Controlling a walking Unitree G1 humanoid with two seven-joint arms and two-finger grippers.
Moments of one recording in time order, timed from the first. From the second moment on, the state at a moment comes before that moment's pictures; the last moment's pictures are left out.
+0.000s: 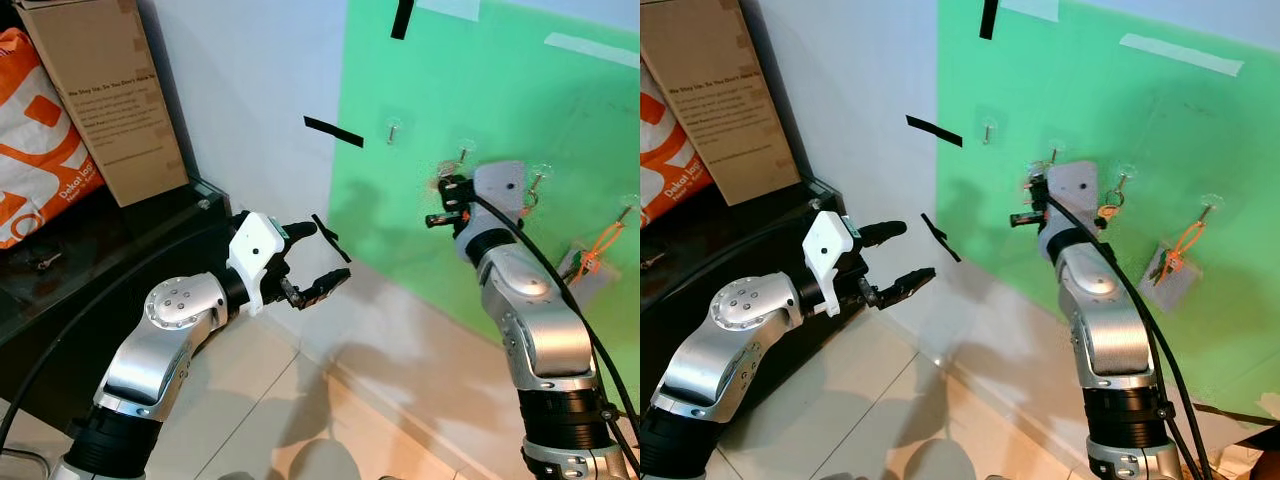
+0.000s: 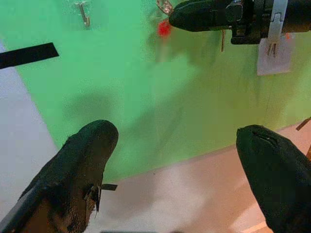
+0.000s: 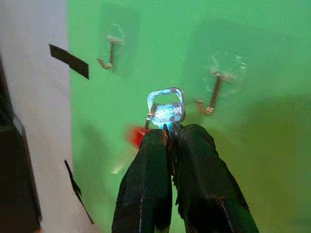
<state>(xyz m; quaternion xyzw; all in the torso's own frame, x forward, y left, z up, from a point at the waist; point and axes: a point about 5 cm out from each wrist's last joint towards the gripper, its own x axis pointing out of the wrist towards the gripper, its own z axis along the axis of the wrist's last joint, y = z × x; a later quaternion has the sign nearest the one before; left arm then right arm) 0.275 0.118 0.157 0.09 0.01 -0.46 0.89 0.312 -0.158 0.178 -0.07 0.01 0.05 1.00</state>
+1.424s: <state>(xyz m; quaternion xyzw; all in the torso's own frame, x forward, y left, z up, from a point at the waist) 0.274 0.119 0.158 0.10 0.01 -0.46 0.88 0.329 -0.193 0.194 -0.12 -0.03 0.08 0.99</state>
